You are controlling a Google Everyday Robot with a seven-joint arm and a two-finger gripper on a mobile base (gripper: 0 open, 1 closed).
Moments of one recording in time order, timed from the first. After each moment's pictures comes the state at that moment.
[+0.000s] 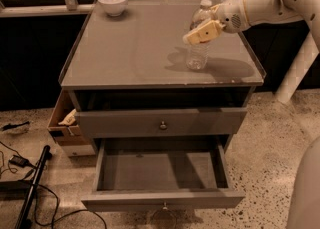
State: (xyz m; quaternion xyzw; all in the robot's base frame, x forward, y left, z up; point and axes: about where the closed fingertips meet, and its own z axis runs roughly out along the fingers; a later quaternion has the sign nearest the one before) arm 0.711 -0.126 0.933 -0.49 0.71 0.24 0.44
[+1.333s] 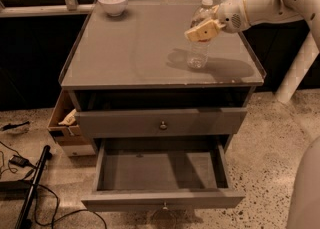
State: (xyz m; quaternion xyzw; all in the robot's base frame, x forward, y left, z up) arm 0.709 -0.127 0.935 -0.49 0.71 0.24 0.44
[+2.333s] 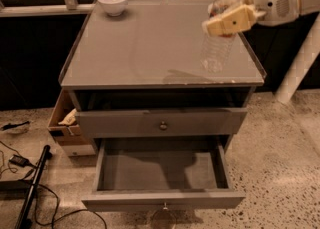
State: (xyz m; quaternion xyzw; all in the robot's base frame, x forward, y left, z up) arm 0.578 -0.137 1.020 -0.49 0.69 0.28 0.45
